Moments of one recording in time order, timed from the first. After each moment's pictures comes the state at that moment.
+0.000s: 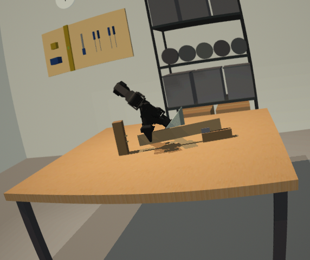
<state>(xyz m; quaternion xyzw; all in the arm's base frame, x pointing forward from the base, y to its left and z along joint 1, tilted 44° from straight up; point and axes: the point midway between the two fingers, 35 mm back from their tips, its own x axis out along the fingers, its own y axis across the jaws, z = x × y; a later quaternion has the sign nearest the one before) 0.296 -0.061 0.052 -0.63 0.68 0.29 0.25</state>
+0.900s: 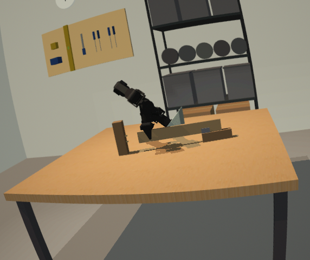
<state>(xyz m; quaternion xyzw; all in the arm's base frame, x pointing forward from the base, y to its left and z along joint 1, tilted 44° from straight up) 0.297 -0.052 0.061 -0.63 0.68 0.29 0.25</state>
